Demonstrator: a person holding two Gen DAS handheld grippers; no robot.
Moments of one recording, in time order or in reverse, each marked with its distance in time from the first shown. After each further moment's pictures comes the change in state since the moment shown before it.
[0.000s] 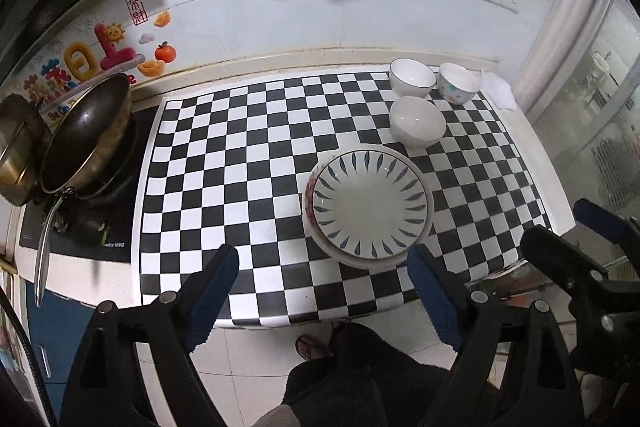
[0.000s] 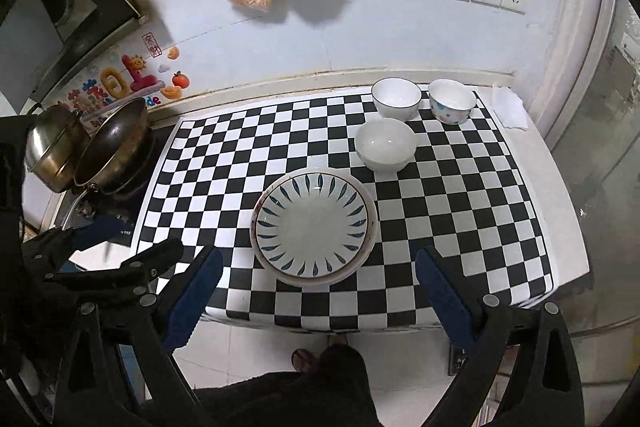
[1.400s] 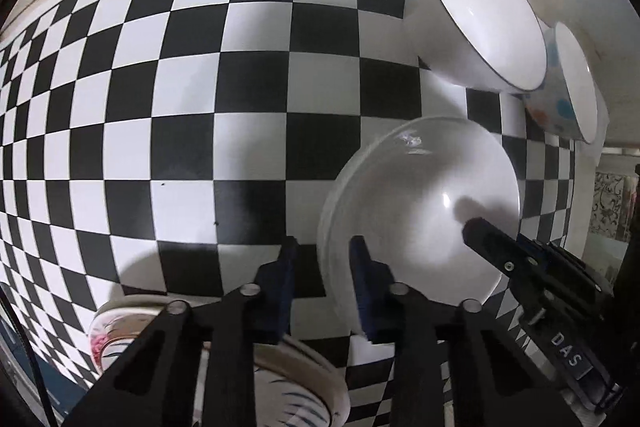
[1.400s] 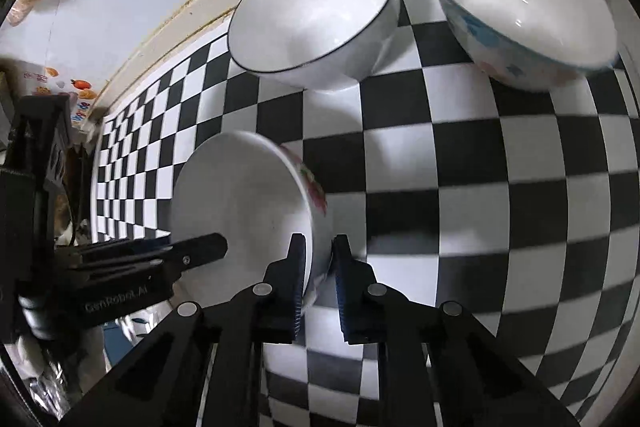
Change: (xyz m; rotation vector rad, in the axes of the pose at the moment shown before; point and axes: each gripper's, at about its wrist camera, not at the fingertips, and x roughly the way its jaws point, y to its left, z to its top) left arm 0.367 -0.099 0.181 -0.224 0.561 -0.113; right arm 0.393 -0.215 0.161 0.111 0.475 0.262
